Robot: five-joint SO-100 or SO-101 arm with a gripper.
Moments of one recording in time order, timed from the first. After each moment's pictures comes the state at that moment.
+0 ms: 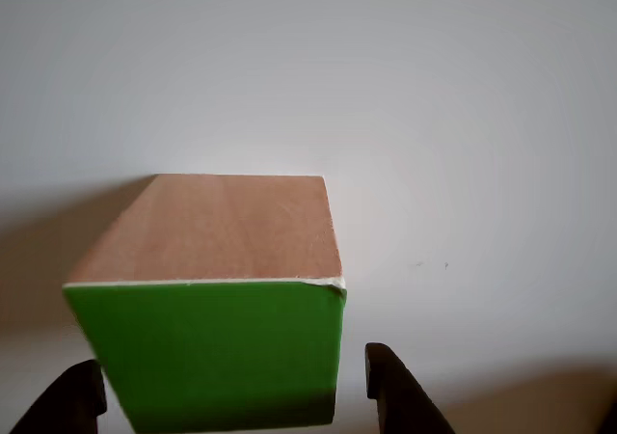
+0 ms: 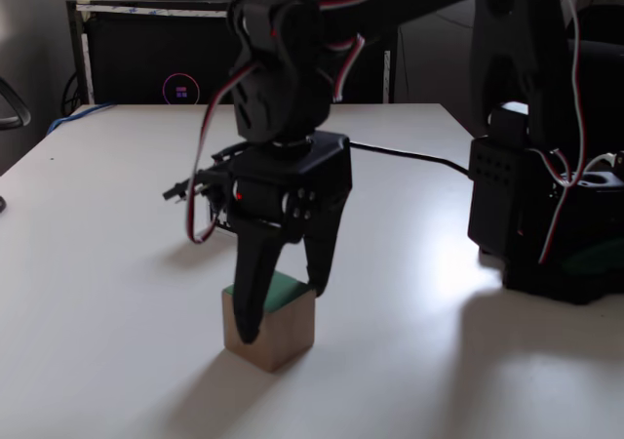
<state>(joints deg) -16.3 75.3 86.7 84.6 -22.5</state>
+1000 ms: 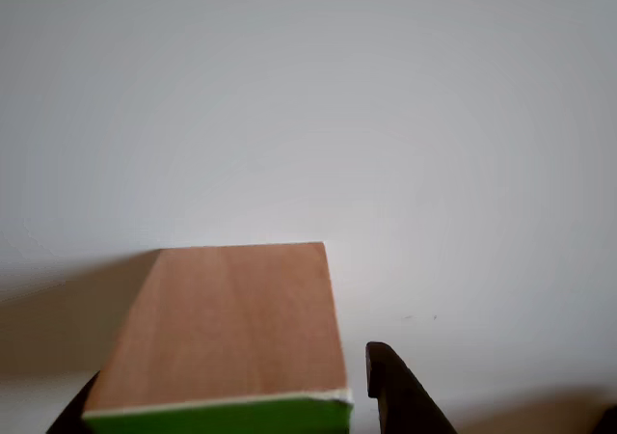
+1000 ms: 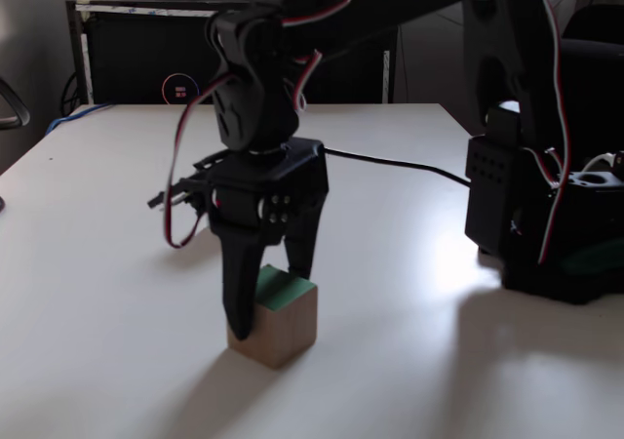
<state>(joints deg) -11.7 70.1 83.1 84.4 -27.8</state>
